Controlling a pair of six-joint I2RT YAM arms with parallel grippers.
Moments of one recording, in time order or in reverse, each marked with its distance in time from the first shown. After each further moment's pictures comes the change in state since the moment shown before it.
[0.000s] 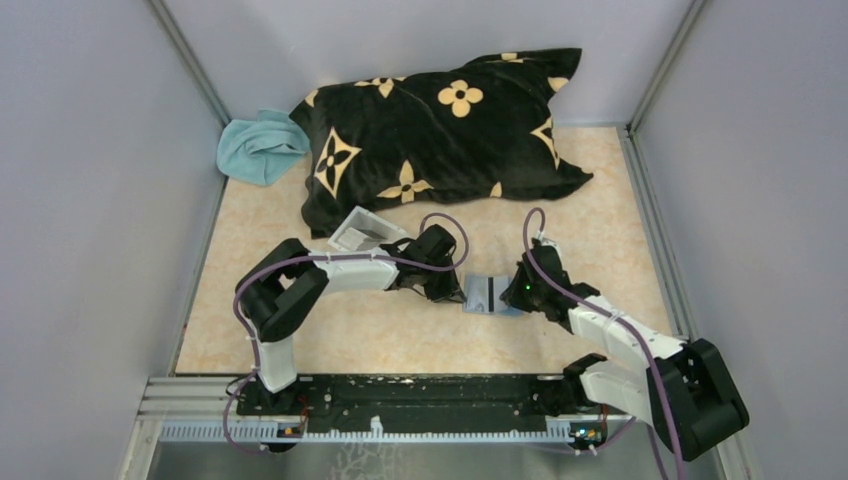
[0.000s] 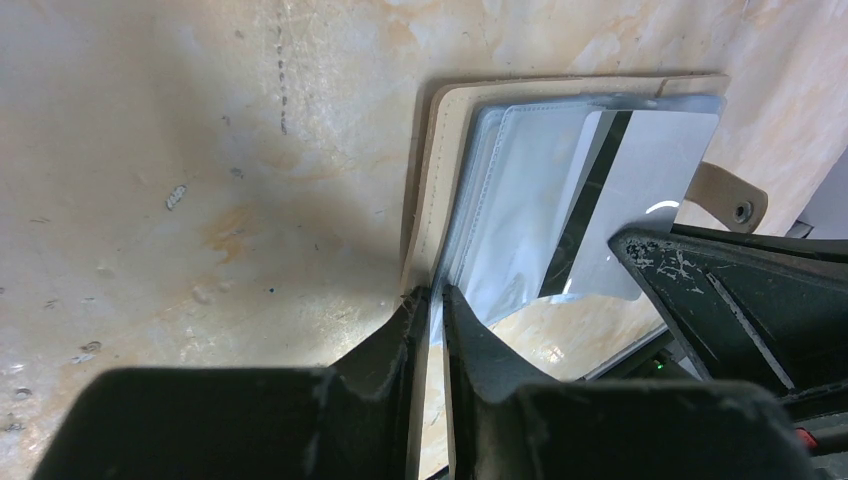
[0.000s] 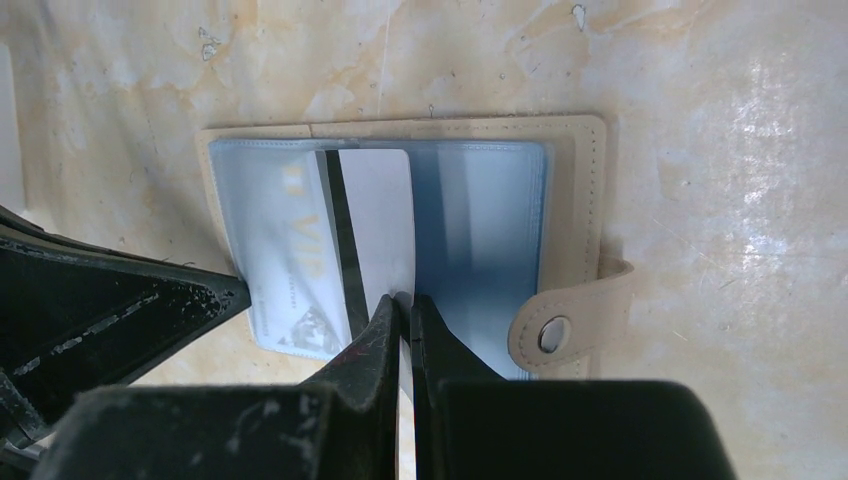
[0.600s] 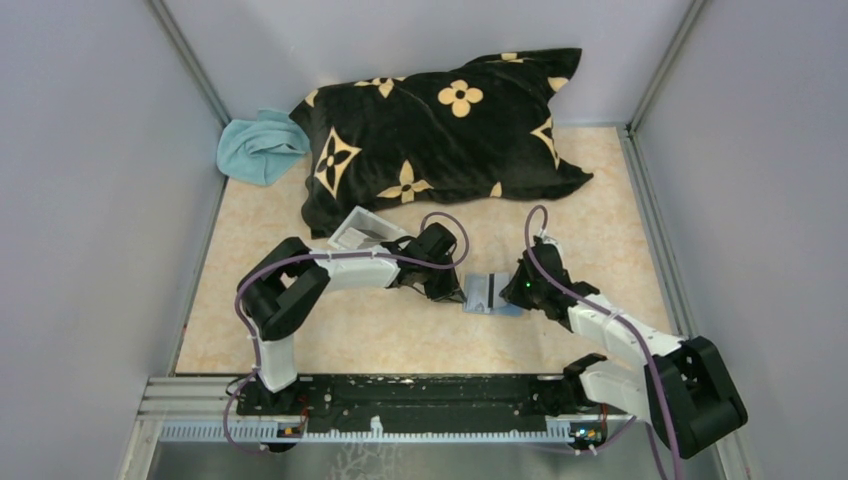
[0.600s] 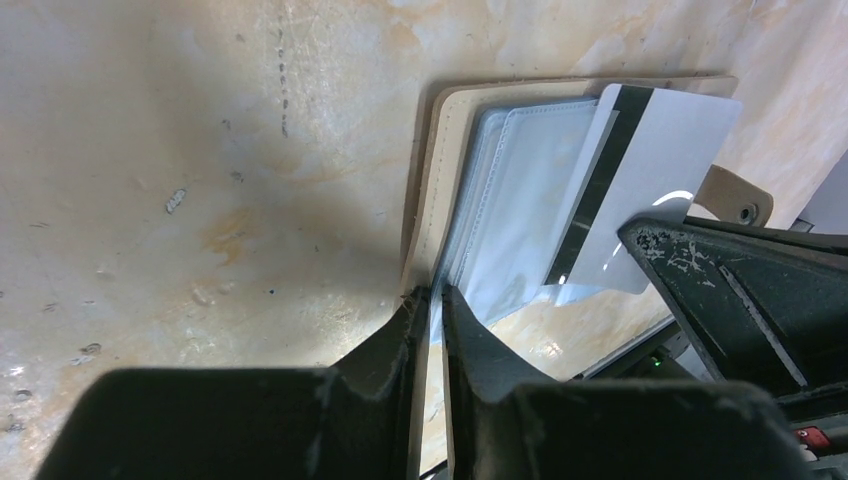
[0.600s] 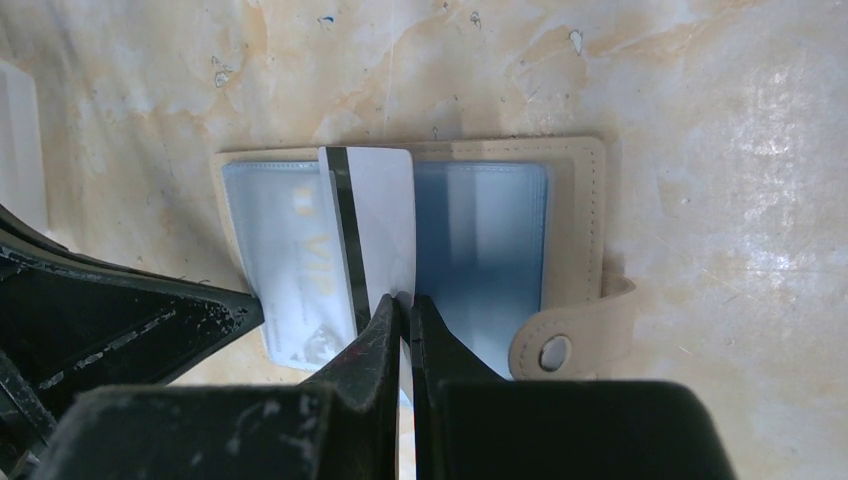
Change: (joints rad) left arm 0.006 0.011 0.019 -0.023 0.018 0.001; right arm -0.011 0.023 0.011 0.025 0.004 0.021
